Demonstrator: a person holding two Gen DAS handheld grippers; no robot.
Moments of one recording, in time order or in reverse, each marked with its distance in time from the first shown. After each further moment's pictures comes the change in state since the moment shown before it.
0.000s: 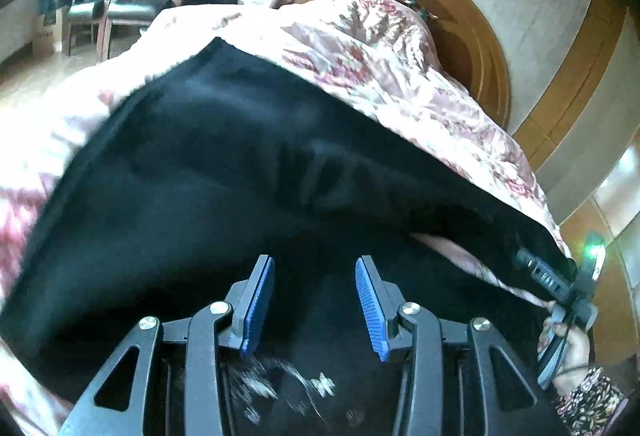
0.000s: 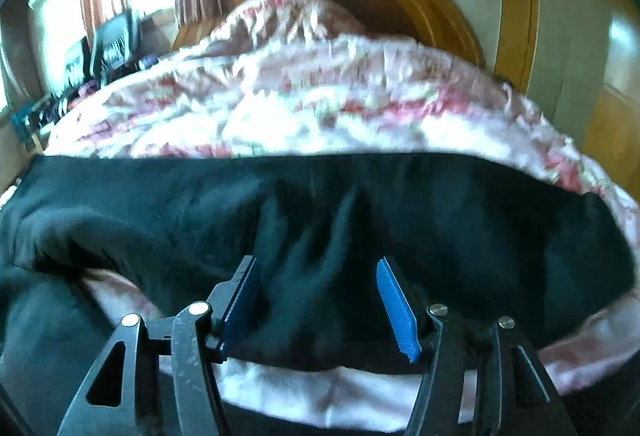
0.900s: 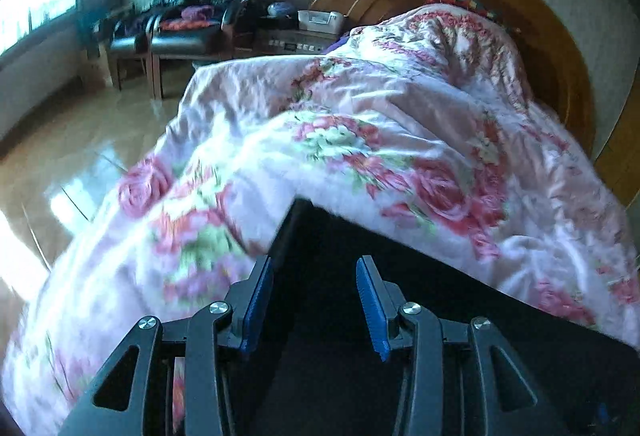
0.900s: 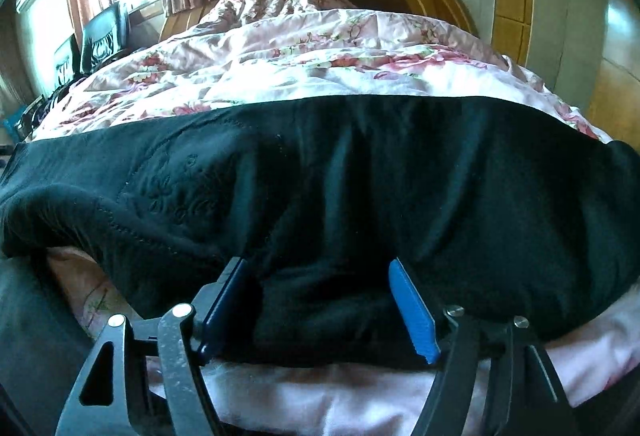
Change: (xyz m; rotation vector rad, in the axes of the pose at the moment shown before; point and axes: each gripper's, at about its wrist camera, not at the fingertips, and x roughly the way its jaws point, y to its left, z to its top) left arm 0.131 0.080 0.211 0.008 -0.041 0.311; right arm 0.026 -0.002 -0.021 0.025 -0.007 0.017
